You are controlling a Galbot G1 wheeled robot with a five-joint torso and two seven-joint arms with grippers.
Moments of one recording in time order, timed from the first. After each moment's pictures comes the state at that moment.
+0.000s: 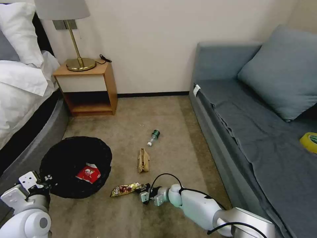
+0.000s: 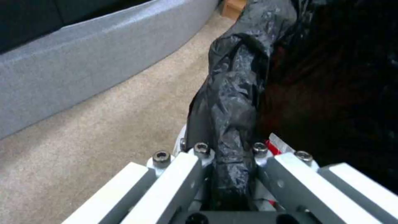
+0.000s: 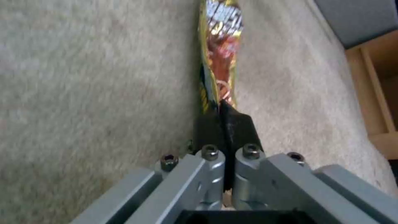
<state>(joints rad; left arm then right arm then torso) 1.48 -1.56 -1.02 -2.19 -0.51 0.66 -0.29 -0.56 1.45 -0.71 0.64 -0.50 0.48 -0.07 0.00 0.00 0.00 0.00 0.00</state>
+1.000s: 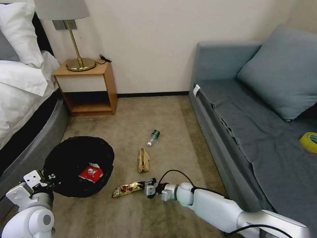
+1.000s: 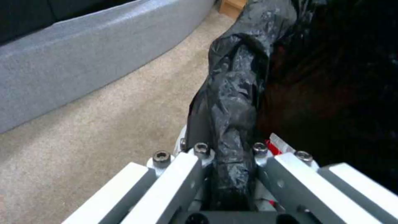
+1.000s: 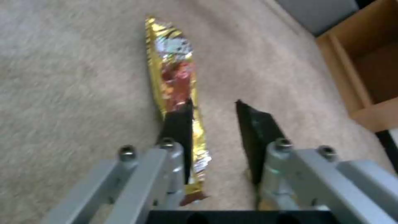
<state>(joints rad) 1.46 -1.56 -1.01 -2.18 -0.51 0.67 -0.29 -0.55 1.28 -0.79 0.91 -0.22 0.38 -0.09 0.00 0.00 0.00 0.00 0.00</state>
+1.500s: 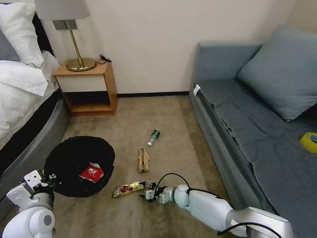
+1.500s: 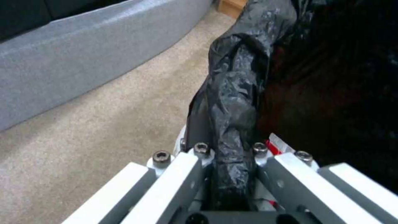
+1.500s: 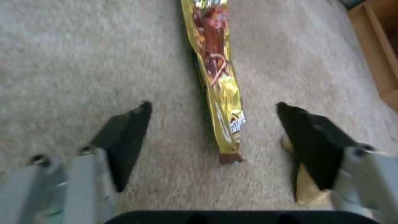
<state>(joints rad) 1.46 -1.57 -1.00 -2.18 -0.50 0.67 -0.29 -0.54 1.35 -0.80 0.75 -0.26 0.39 -0.10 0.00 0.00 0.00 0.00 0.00</state>
